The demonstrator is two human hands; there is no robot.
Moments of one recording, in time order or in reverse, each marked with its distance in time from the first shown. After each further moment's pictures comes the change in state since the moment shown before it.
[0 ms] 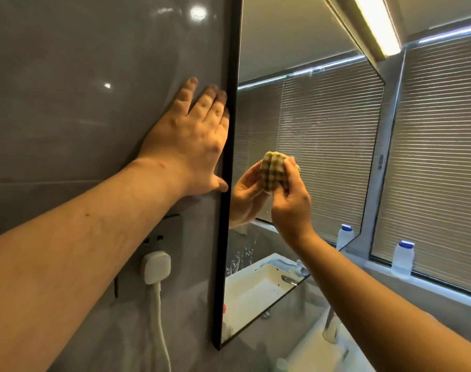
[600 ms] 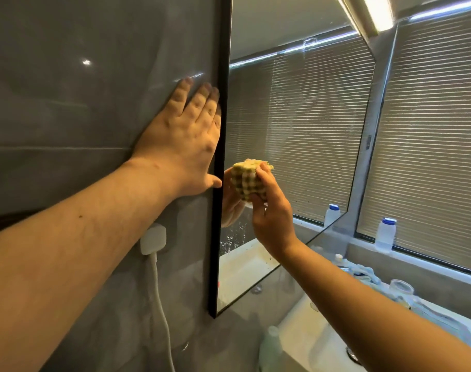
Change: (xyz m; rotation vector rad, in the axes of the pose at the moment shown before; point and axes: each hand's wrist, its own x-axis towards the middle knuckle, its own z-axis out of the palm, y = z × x) left_hand -0.024 0.023 0.007 0.020 -0.036 0.037; right_hand -0.066 0.011 0.007 -0.068 -0.036 -0.252
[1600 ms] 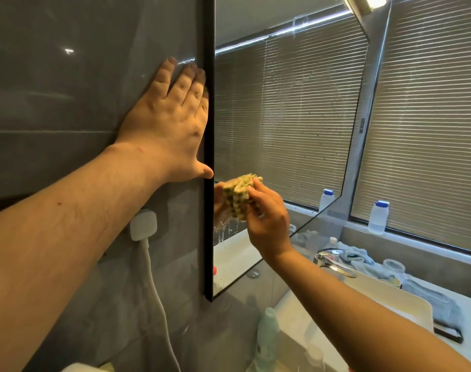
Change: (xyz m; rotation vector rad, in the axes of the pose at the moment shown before) left_hand -0.002 0.001 0.002 0.031 -0.050 0.018; right_hand -0.047 0.004 -0.005 -0.116 0.056 0.059
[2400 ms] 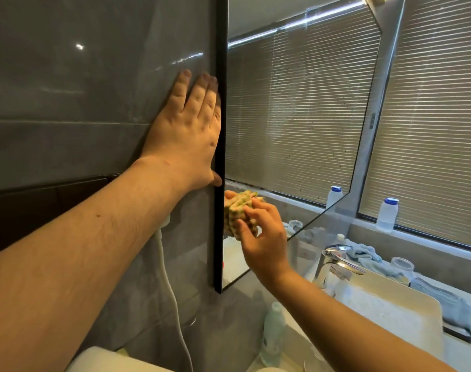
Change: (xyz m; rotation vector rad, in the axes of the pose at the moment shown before) left_hand -0.010 0.021 0.003 -0.022 -0.063 -0.033; right_hand -0.041 -0.035 0.007 0.052 -0.025 0.187
